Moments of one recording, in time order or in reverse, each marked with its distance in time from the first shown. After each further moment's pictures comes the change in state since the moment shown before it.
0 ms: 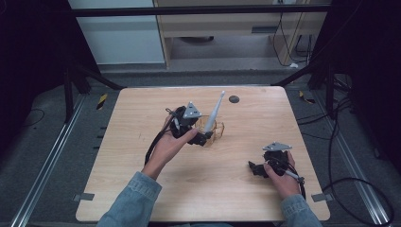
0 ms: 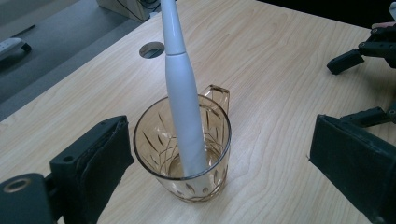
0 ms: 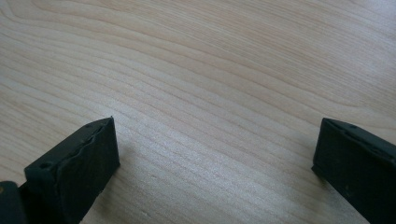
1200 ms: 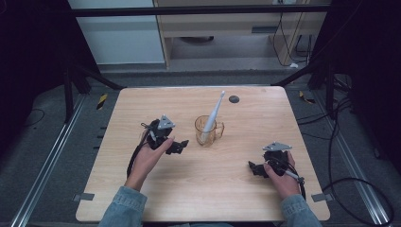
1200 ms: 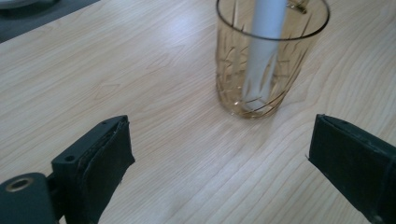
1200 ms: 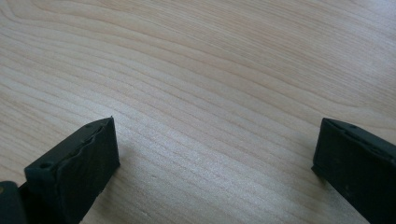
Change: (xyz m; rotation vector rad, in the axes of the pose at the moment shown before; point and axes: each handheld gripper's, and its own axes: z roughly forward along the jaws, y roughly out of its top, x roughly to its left) left arm 0.038 -0.083 -0.020 0.071 0.105 -0.149; right arm 0.000 0.000 0.000 0.000 0.000 0.000
